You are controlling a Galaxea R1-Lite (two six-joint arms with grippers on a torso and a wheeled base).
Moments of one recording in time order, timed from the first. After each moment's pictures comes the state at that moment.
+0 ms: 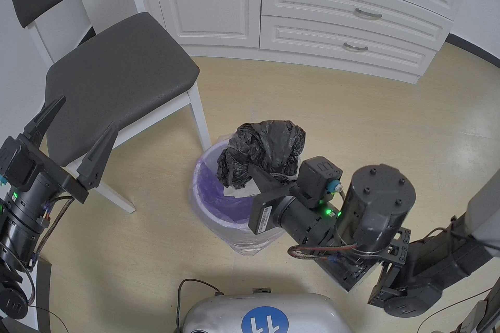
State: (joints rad) left arm -0.36 1.32 -0.18 -1.52 -0.03 0.31; right arm 0.98 1.93 -0.74 -1.28 -0.43 0.12
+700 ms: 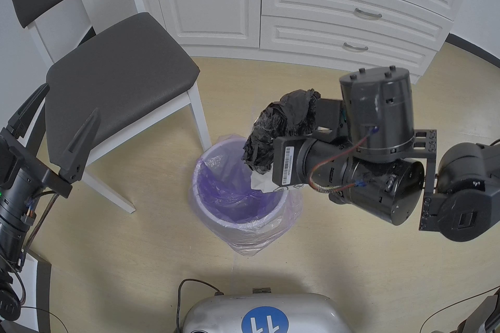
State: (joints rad) left arm -0.37 1.24 -0.20 -1.50 -0.04 0.32; right arm 0.90 1.76 -1.14 -0.33 -0.41 0.33
